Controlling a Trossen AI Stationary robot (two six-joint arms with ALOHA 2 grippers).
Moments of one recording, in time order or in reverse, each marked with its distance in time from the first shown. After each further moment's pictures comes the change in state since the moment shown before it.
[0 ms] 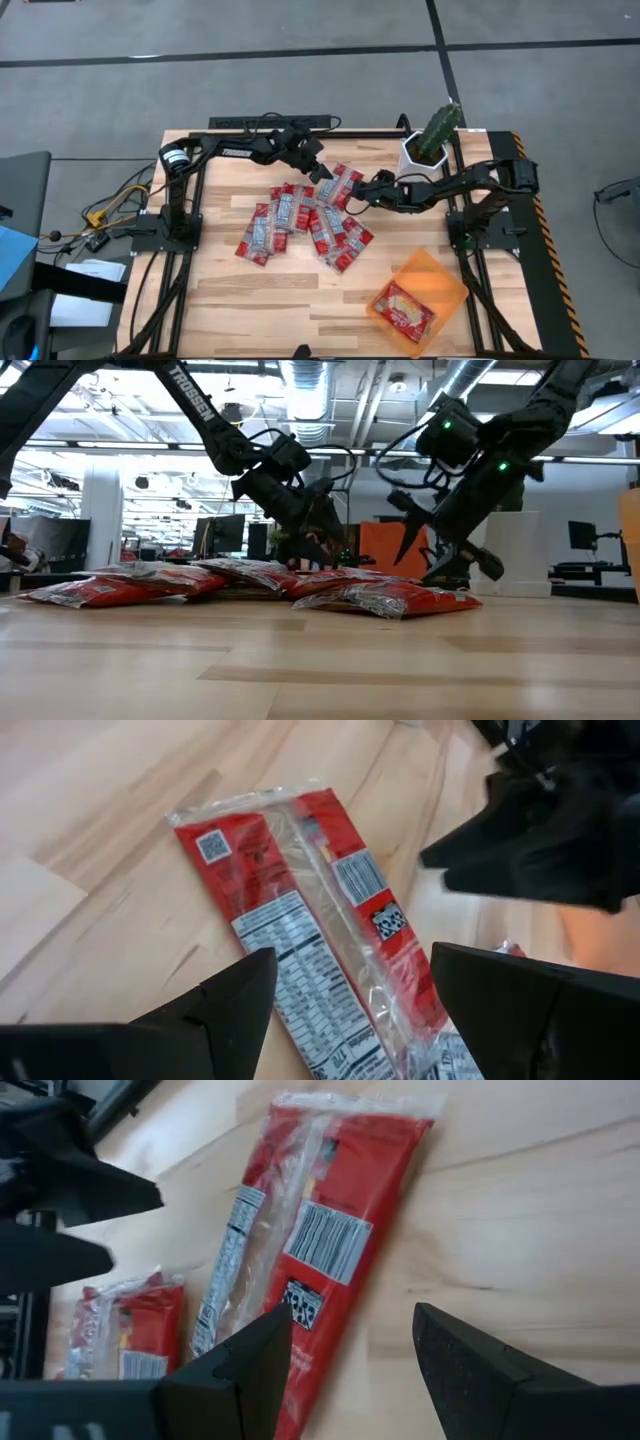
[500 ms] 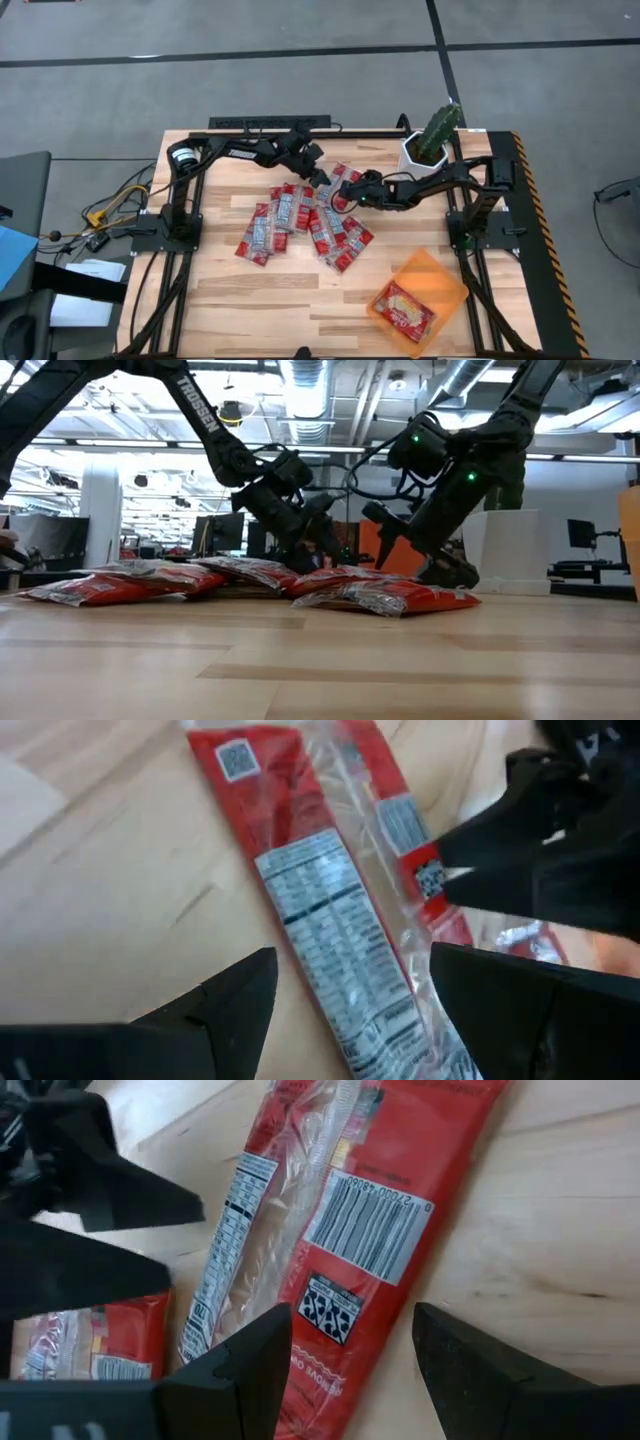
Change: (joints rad) left arm -0.003 0.068 -0.002 -0.001 0.025 -0.037; right arm -0.018 0.153 0.121 0.002 -0.057 -0.030
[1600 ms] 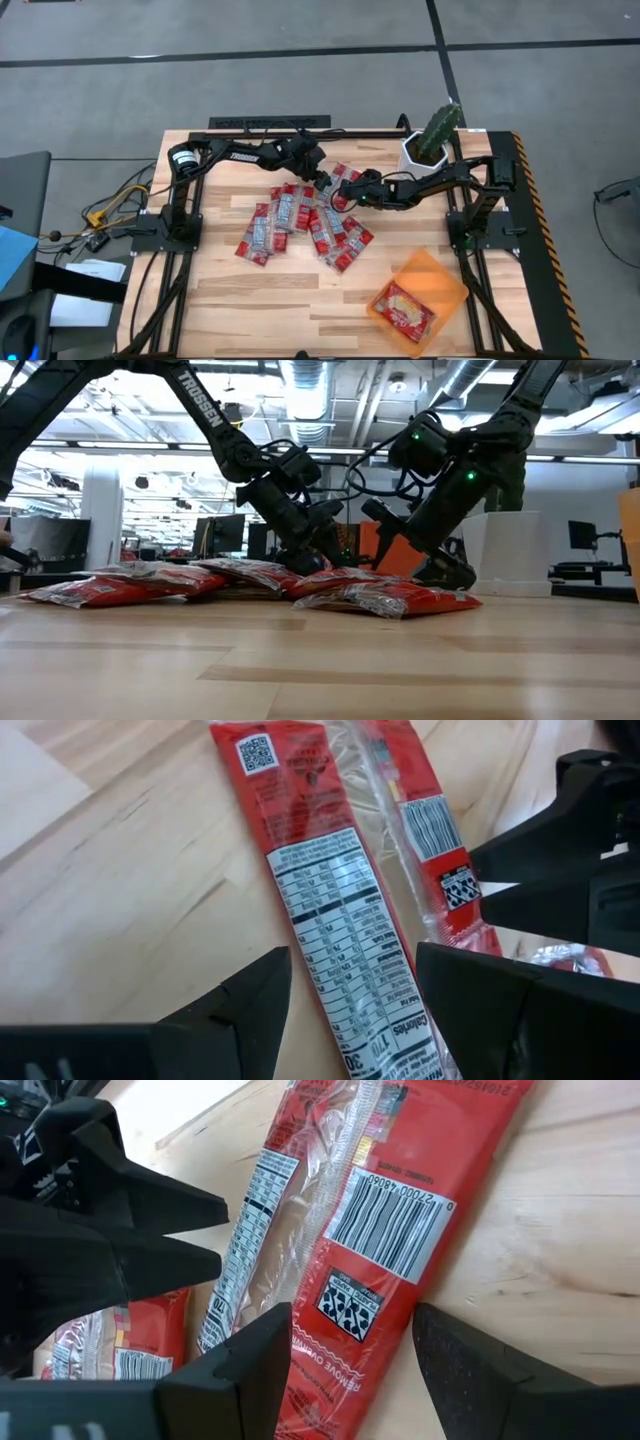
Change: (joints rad) left arm -0.051 -0.004 0.025 -0.076 -0.150 -0.022; right arm 0.000 -0.010 0.000 0.021 -0.014 -0.007
